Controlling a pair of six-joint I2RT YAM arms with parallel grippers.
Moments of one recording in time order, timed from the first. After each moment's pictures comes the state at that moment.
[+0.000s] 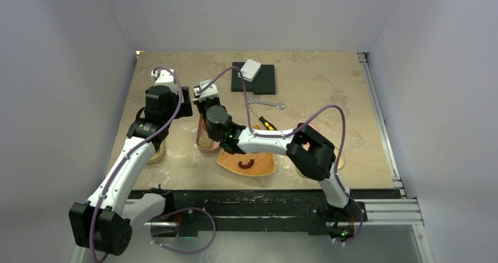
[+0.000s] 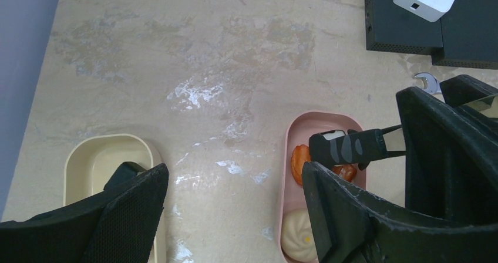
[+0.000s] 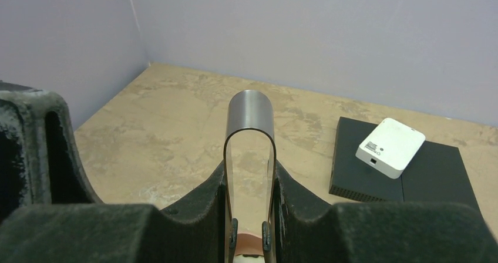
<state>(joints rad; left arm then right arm) -0.21 1.03 0.89 -0.36 -0.25 -0.17 1.12 2.10 1.51 0.77 0.82 -0.12</state>
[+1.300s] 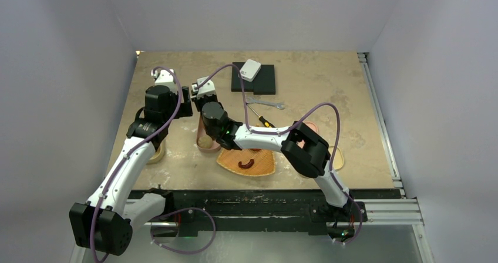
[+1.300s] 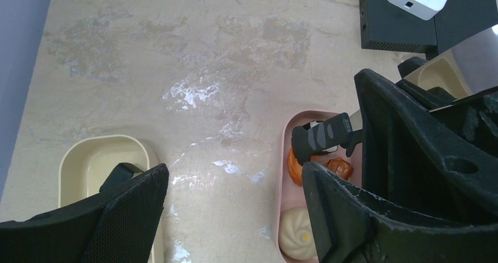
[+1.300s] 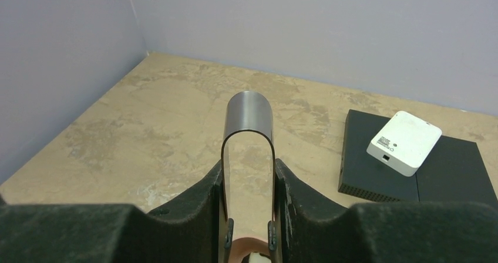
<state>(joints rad) -0.20 1.03 0.89 -0.36 -0.22 -0.17 1.09 2.17 1.60 0.69 0.79 -0.07</state>
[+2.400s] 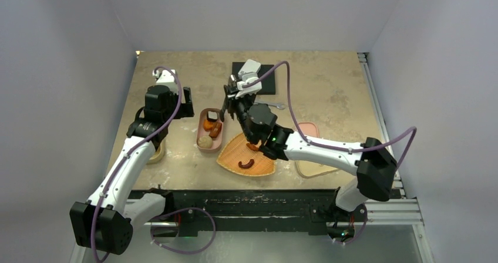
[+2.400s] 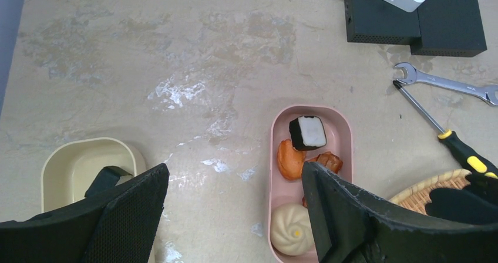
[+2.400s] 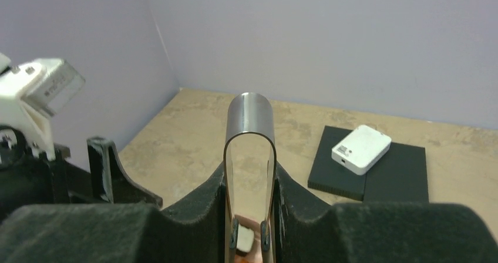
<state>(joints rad) -0.19 1.04 0.88 -0.35 -0.17 -0.17 1.10 1.60 1.19 0.63 0.73 0.01</state>
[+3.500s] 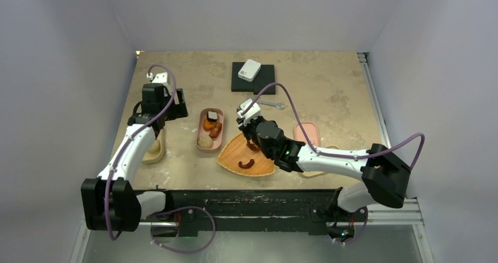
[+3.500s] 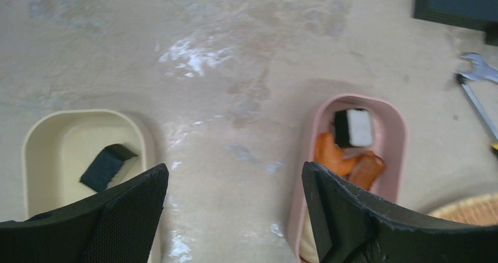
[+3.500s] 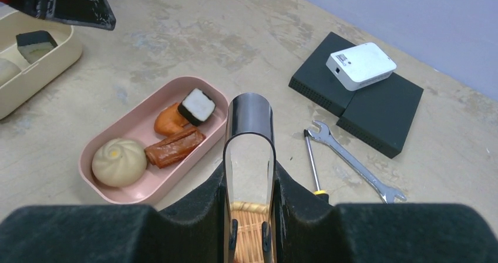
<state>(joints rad) -0.07 1.18 0.87 -0.35 -0.06 -0.19 1.07 1.44 0.82 0.46 0.51 -0.07</state>
